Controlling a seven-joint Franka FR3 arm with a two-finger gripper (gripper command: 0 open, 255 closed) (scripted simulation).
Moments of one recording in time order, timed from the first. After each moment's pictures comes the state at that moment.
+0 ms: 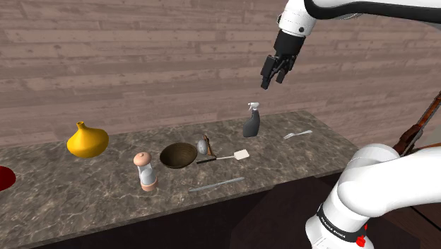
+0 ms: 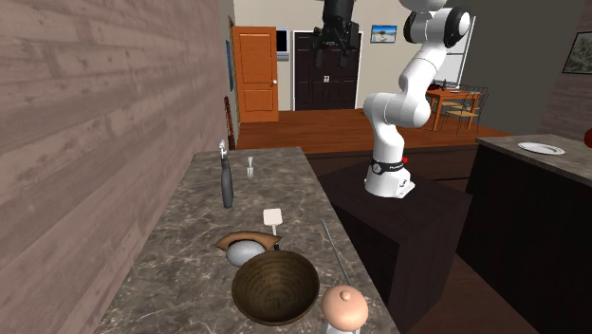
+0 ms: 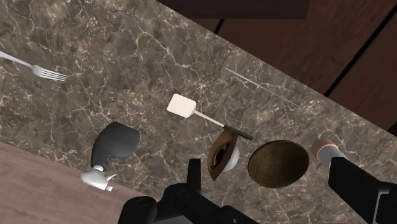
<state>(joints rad) -0.02 -0.80 0.00 -2.27 0.03 1.67 -0.04</state>
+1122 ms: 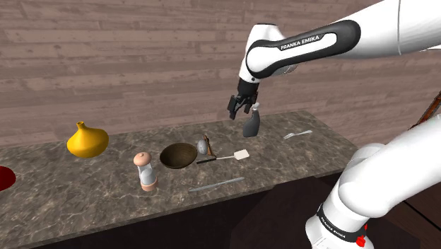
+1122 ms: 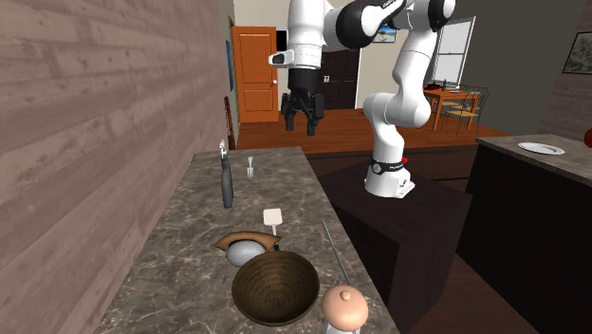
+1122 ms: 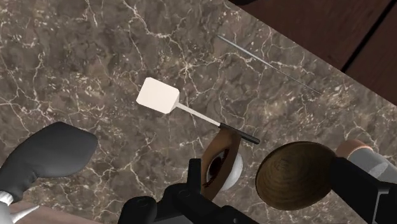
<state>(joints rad) 0.01 -0.41 0.00 -2.40 0.10 2.12 -0.06</state>
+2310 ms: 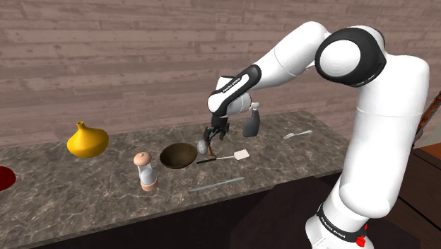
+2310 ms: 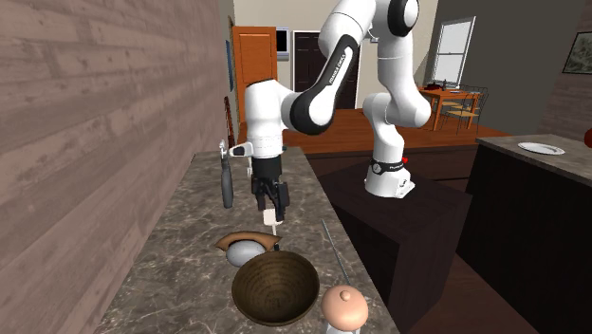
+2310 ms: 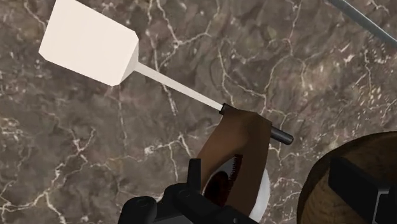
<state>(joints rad) 0.04 0.25 0.01 -2.18 0.26 2.48 -0.17</state>
